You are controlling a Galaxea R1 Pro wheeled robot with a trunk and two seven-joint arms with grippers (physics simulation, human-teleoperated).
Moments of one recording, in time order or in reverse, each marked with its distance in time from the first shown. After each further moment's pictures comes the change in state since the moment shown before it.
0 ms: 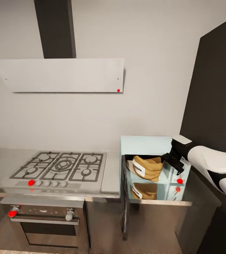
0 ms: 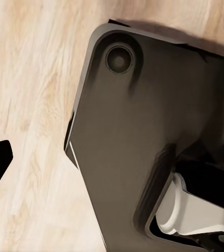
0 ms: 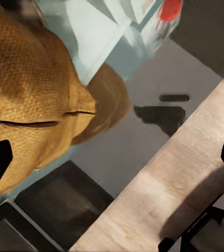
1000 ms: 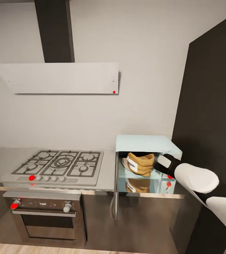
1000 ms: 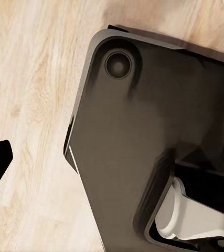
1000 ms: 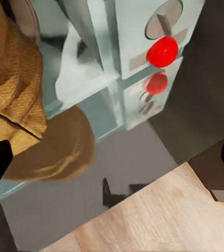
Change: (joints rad) left arm 0.000 0.001 0.000 0.000 0.000 0.000 0.000; right arm 0.166 0.107 0.154 0.007 0.457 -0.211 0.389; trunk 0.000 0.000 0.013
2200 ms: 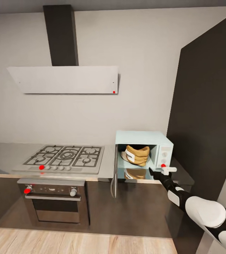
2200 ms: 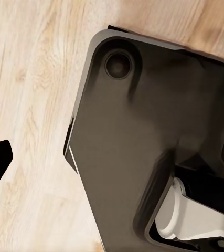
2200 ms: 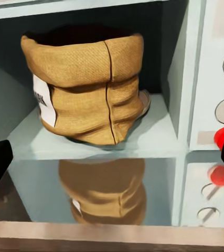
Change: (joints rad) left arm 0.000 0.000 0.000 0.000 0.000 -0.001 0.000; right arm 0.287 -0.076 0.012 -0.001 0.337 -0.866 0.733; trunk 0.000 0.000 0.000
